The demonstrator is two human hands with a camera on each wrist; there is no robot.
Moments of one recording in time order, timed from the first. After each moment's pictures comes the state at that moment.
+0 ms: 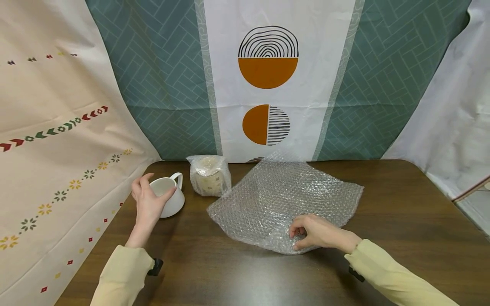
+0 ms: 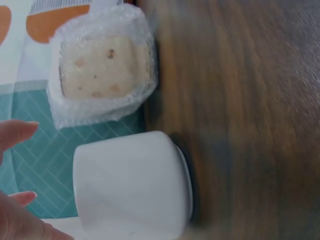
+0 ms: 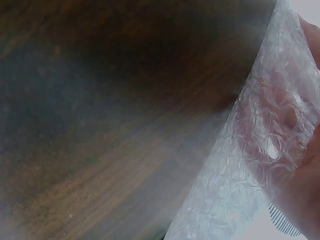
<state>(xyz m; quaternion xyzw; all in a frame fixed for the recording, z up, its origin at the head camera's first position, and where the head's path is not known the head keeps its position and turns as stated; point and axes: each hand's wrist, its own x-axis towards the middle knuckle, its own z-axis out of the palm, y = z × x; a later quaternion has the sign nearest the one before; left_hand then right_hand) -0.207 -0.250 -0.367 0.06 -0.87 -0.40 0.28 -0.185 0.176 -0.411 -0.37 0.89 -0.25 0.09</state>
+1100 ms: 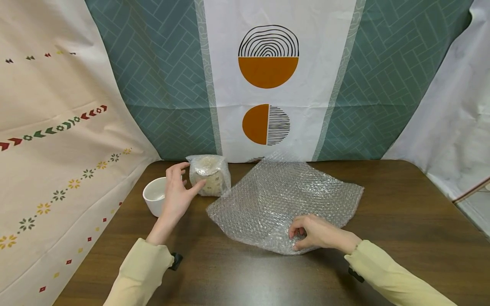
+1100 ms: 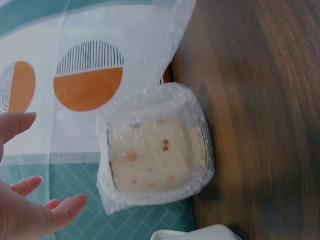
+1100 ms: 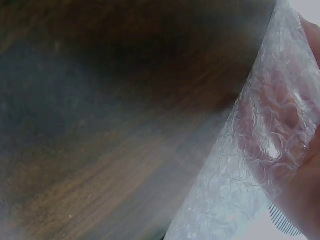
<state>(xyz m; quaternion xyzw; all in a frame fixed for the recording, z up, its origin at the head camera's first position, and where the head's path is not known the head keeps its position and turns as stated) -0.207 -0.182 -0.337 -0.08 -0.85 -0.46 0.22 -0.187 0.177 -0.411 -0.37 0.89 -0.26 0.10</state>
